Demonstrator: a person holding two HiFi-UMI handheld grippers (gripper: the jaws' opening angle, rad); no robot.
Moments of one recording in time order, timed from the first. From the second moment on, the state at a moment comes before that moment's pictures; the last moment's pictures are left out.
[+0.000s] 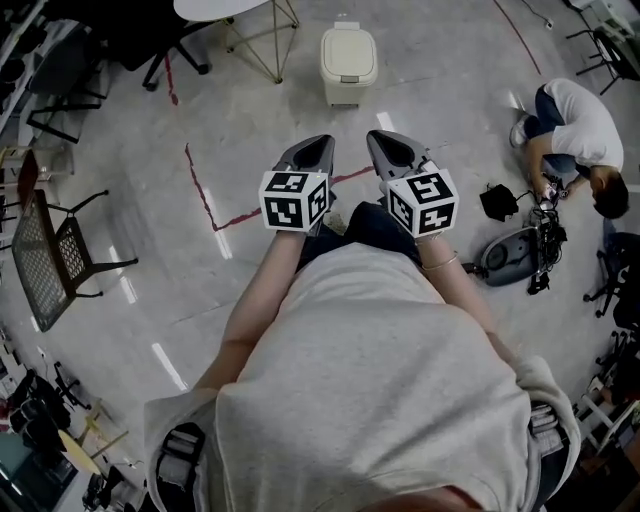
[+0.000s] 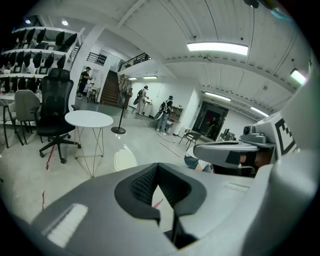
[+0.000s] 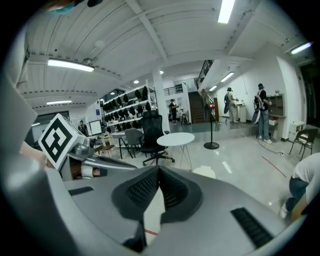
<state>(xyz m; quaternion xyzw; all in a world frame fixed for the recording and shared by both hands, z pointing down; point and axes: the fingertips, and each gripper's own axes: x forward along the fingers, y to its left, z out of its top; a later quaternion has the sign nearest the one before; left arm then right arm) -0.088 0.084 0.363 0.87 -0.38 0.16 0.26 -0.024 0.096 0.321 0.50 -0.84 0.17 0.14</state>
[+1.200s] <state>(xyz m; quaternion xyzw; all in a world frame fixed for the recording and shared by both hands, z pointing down) -0.027 -0.108 0.416 0.85 -0.38 0.18 0.33 0.038 -0.132 0.374 0.45 -0.85 0.22 0.18</state>
